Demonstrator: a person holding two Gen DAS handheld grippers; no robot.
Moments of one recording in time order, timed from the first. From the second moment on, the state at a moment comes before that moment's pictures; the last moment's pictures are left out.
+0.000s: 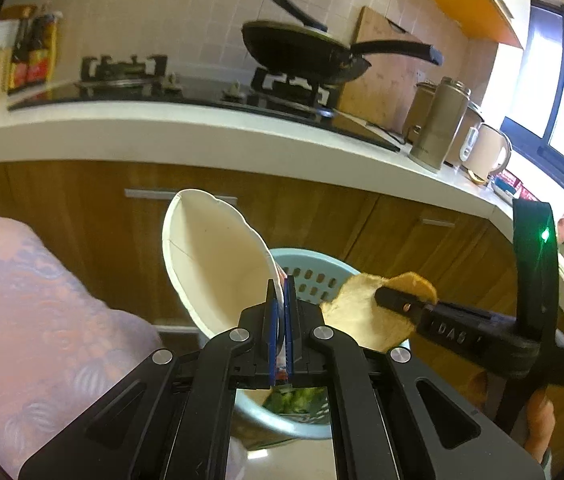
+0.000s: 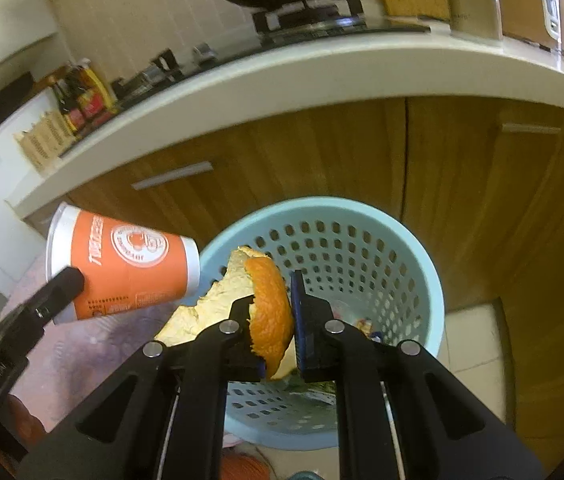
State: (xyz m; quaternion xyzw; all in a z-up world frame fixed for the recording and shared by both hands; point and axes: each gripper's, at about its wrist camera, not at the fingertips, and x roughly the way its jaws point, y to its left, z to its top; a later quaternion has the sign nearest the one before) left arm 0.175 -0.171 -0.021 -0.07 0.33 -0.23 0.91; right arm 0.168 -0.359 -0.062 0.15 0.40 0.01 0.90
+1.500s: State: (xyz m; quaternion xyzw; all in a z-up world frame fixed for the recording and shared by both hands) left arm 0.112 -0.041 -0.015 -0.09 0.30 -0.13 0.94; right arm 0.200 -0.311 -0.063 -0.02 0.49 -0.06 0.87
